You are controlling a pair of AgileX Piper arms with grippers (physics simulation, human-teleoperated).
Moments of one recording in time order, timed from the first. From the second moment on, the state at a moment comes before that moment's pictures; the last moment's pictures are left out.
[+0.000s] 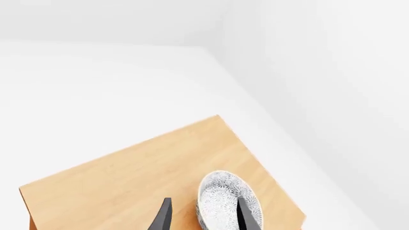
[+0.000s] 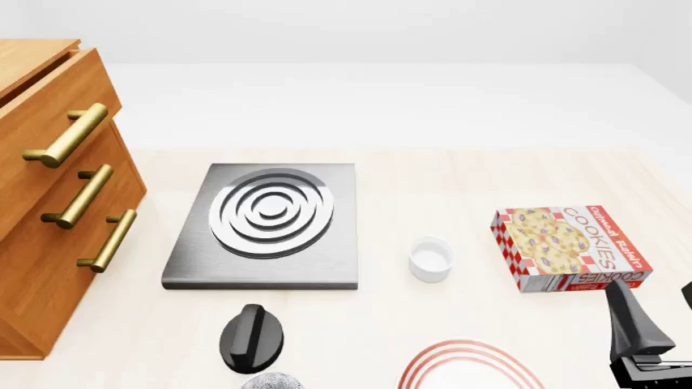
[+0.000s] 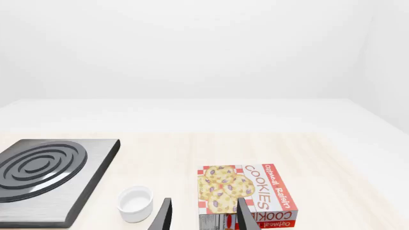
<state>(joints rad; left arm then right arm) 0.69 1.27 -1.31 0.31 -0.52 0.00 0.00 0.00 0.00 0.00</state>
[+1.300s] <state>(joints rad) 0.63 1.37 -1.26 0.24 -0.48 0.00 0.00 0.00 0.00 0.00</state>
